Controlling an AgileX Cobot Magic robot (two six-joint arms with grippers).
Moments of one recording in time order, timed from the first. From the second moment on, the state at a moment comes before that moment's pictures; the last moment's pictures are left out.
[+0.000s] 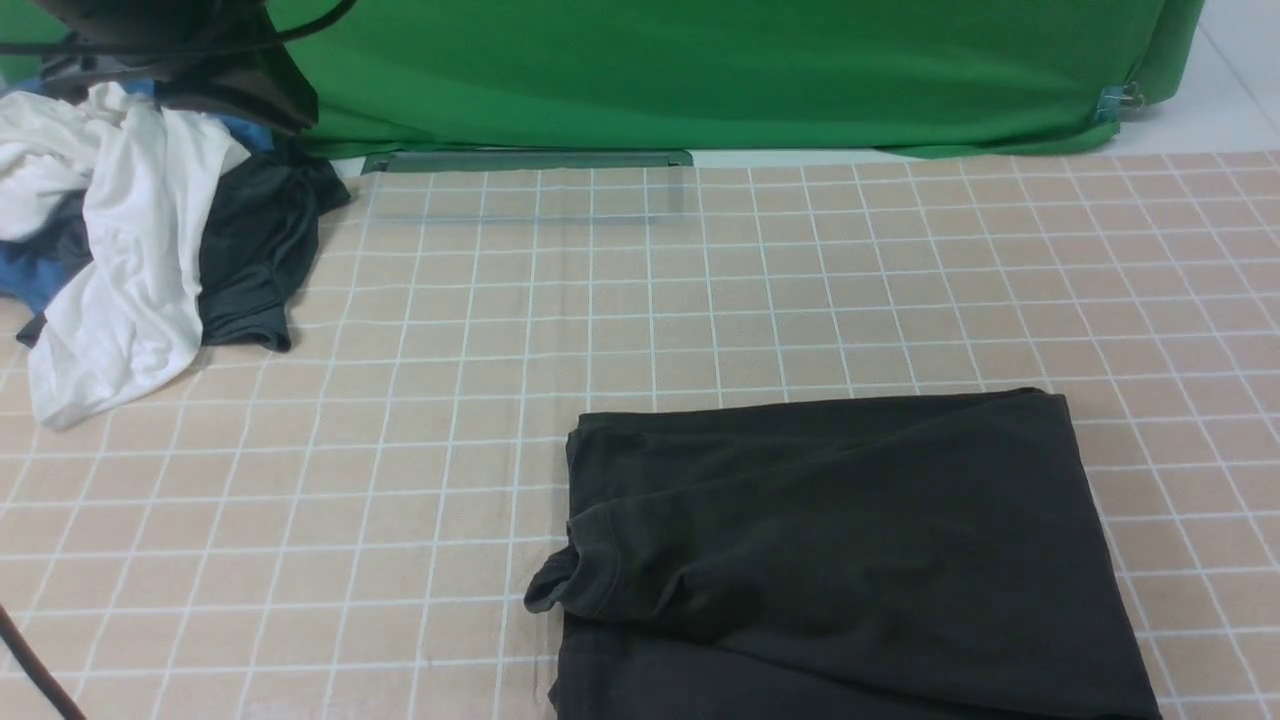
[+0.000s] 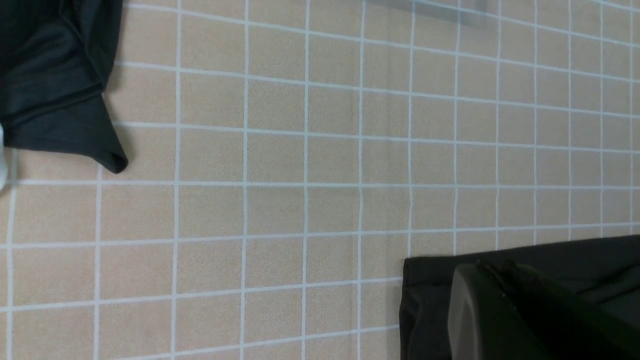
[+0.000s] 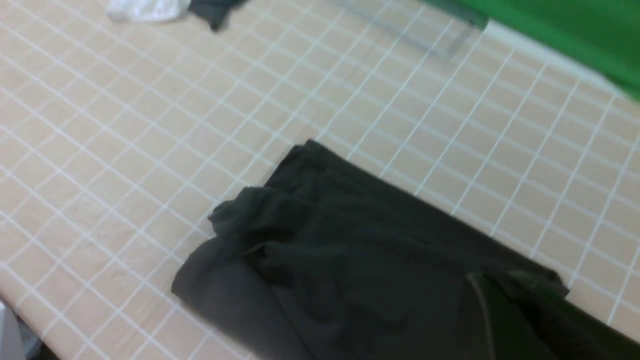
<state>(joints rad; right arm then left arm) 0.70 0.83 -1.31 -0.09 1.16 0.17 0.02 1.74 -1.80 -0.38 1.22 0.03</state>
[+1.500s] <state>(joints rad) 0.70 0.16 -0.37 -0.24 0.25 0.18 0.02 1.74 -1.80 -0.35 1.22 0.06</state>
